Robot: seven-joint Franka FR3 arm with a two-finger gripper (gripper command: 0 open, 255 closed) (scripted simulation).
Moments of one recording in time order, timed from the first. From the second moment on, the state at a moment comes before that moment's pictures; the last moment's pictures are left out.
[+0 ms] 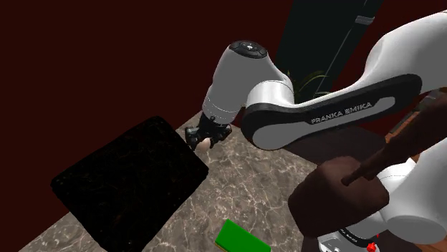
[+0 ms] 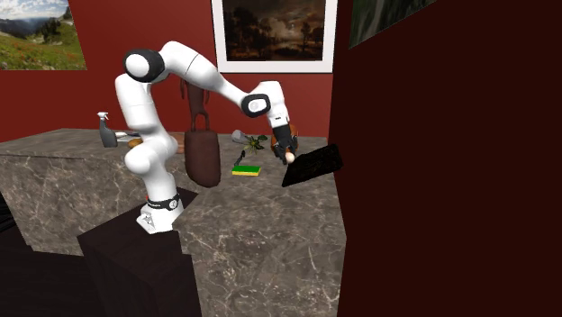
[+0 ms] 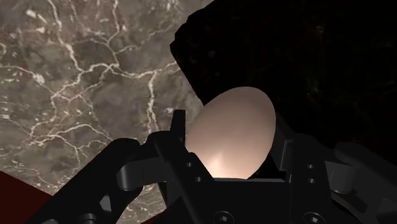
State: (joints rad) arm 0.43 -0.14 0.22 -2.29 -0.10 2.40 0.99
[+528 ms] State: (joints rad) arm 0.51 -0.22 0.34 -2.38 -0.10 2.39 1.18
